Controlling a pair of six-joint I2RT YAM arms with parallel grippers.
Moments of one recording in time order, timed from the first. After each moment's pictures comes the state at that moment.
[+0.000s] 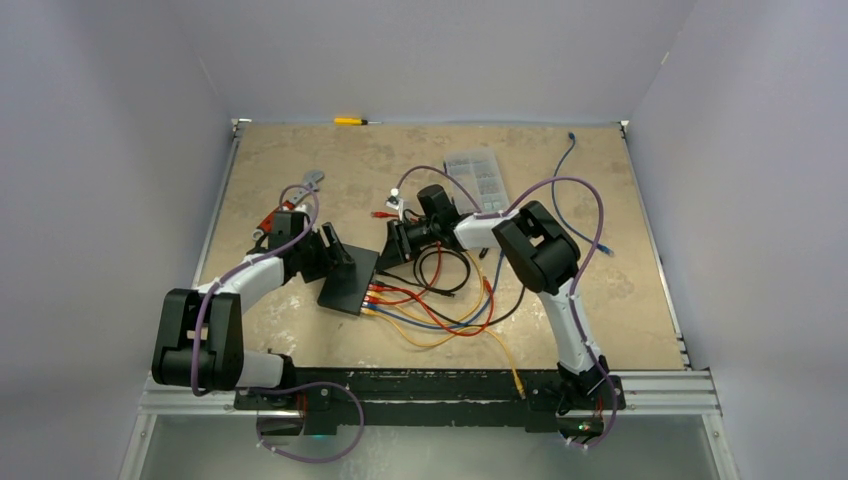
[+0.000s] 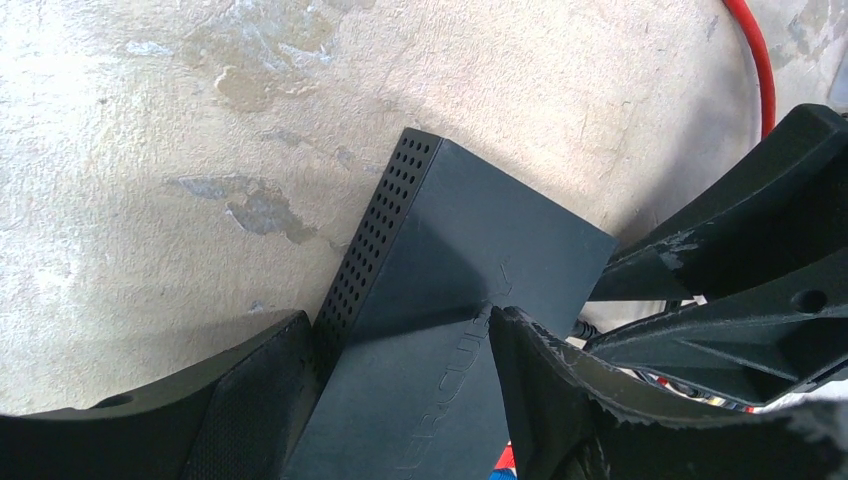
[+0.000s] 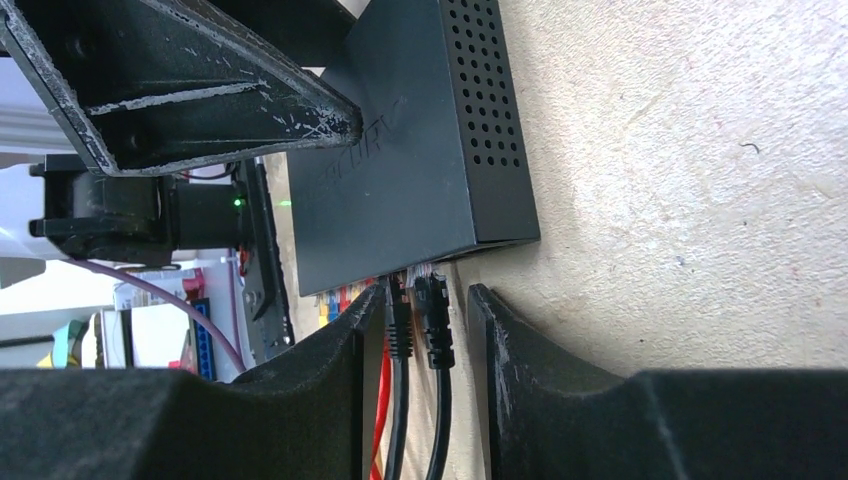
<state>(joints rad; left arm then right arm) -0.09 1.37 0.60 -0.17 0.25 -0.55 0.67 2.25 1.35 0.23 -0.91 0.52</state>
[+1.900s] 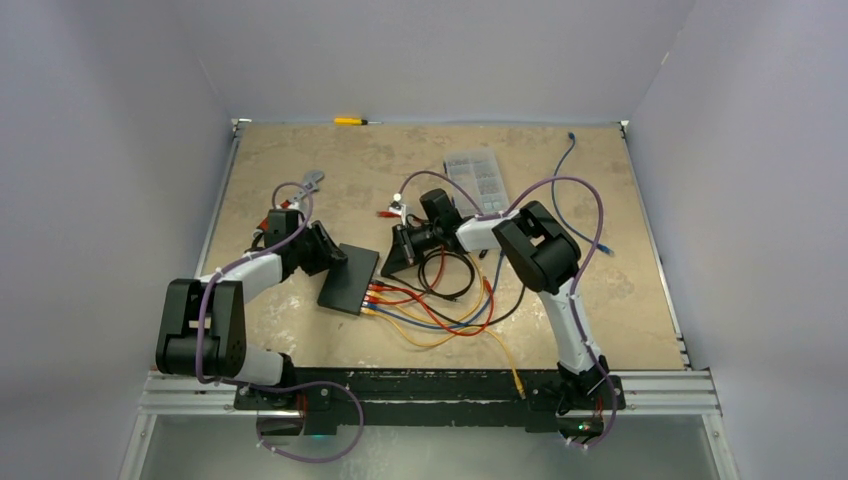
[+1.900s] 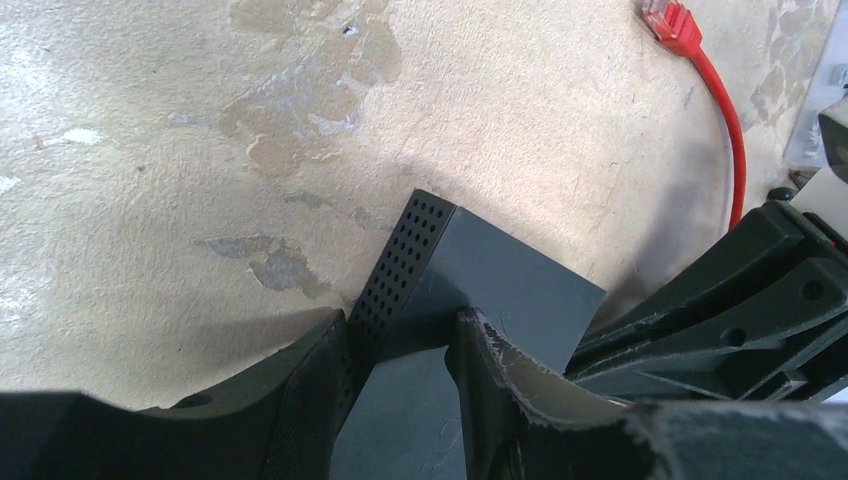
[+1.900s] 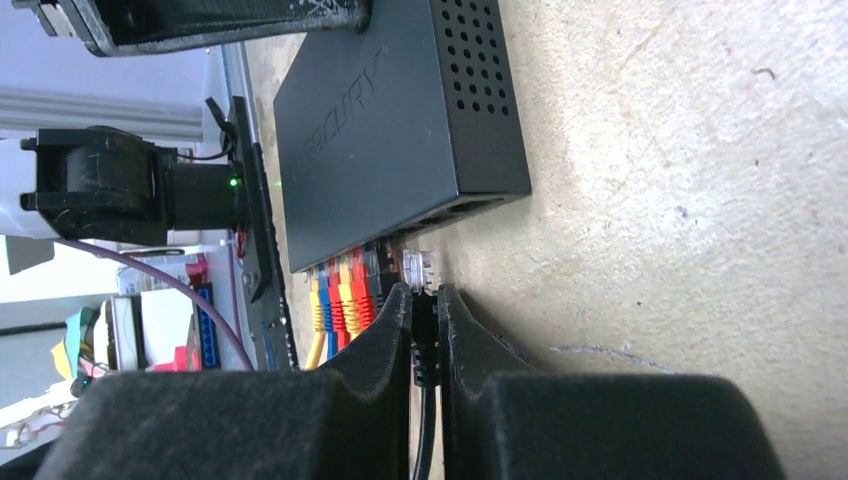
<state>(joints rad) -0.04 1.44 0.60 -0.07 0.26 -0.58 0.65 2.26 1.32 0.22 -0.93 0.50</state>
